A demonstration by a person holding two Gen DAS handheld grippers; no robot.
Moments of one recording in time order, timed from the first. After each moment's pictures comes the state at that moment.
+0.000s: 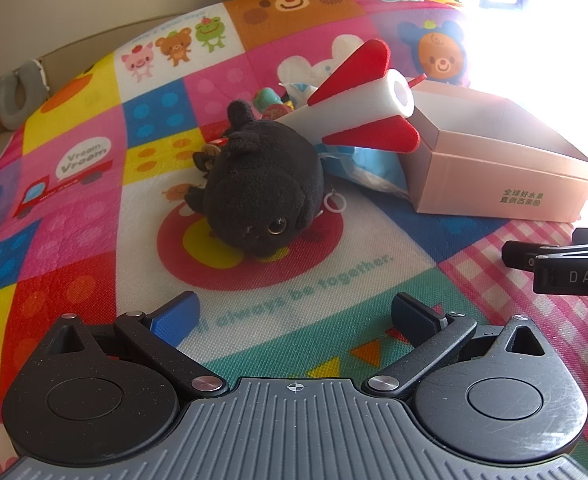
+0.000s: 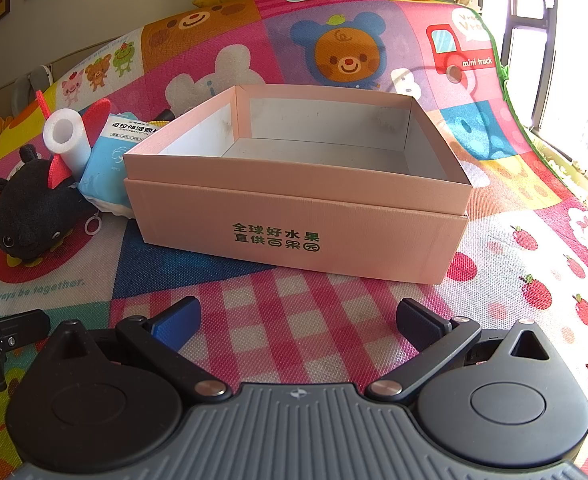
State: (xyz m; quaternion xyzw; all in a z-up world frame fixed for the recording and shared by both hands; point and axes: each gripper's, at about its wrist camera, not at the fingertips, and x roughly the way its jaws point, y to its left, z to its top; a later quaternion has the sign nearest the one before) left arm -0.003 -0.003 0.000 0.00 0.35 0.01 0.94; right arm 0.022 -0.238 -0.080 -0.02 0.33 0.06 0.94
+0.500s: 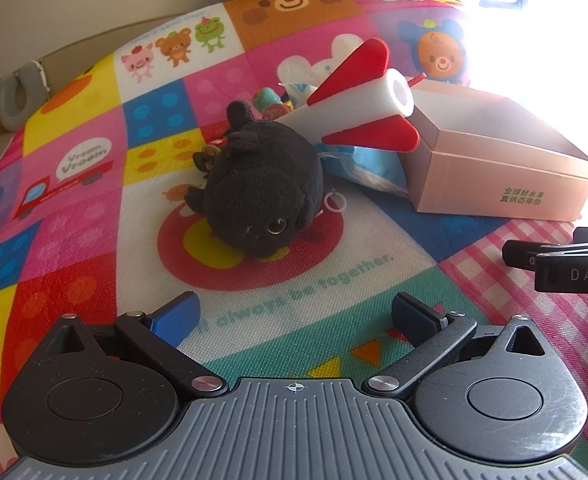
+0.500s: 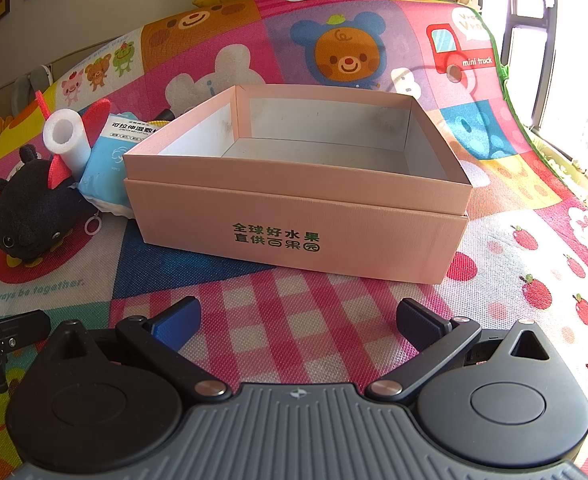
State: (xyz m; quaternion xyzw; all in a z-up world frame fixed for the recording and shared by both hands) left arm -0.004 -0.002 0.000 0.00 0.35 0.01 0.94; right arm 0.021 -0.241 -0.079 -0.02 0.33 0.06 0.94
